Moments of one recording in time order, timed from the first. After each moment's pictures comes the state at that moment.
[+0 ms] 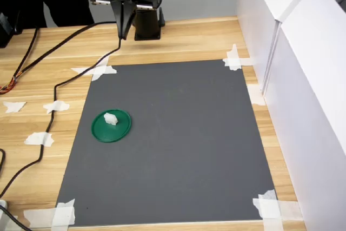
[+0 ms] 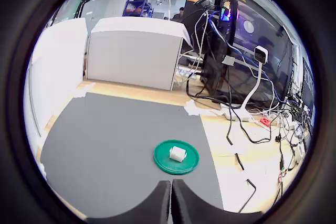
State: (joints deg) arm -2.7 16.1 -9.5 -5.0 15.9 -7.0
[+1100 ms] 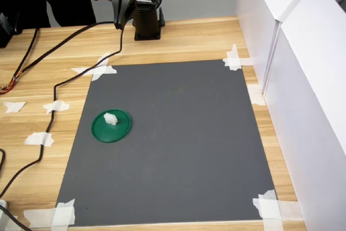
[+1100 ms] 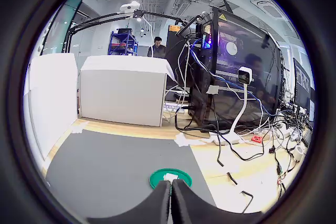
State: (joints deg) arm -2.3 2.0 -4.4 -11.3 12.5 3.6
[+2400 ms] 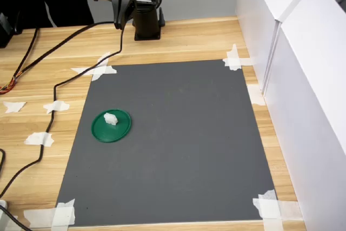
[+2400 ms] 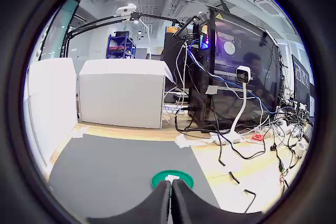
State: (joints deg) arm -2.3 2.0 -4.1 -11.9 11.4 6.6
